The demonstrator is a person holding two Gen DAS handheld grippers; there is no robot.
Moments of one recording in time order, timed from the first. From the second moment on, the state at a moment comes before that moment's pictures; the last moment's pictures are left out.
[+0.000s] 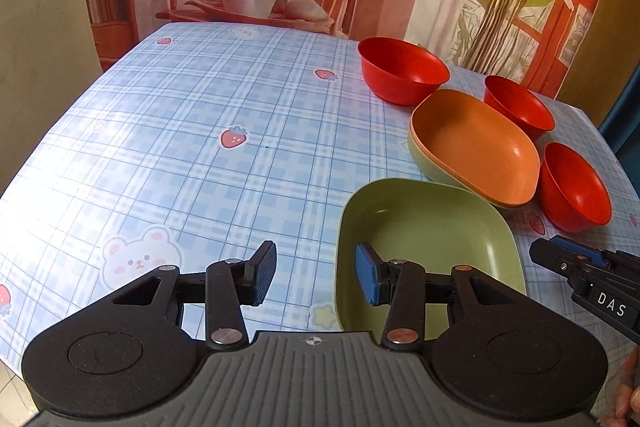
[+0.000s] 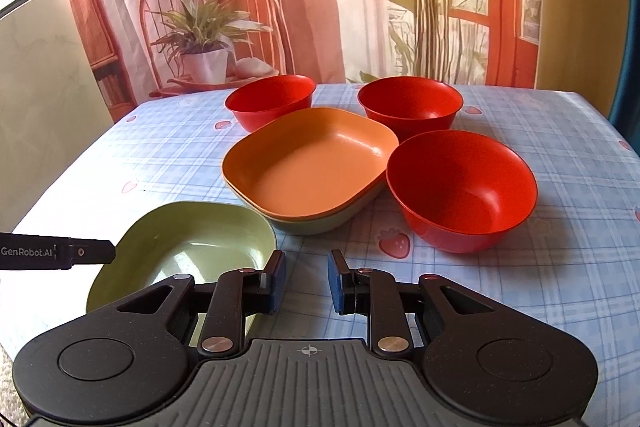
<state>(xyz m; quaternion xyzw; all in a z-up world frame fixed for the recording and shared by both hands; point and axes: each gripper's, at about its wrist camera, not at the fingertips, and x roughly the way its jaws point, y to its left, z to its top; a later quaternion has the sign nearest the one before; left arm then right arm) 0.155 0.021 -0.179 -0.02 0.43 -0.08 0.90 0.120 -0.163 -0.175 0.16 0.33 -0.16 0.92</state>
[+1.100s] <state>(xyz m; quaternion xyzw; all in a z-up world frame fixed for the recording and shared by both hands) 0.154 0.020 -0.194 -0.02 0.44 -0.11 0.89 0.129 -0.152 -0.197 0.18 0.36 -0.12 0.91</state>
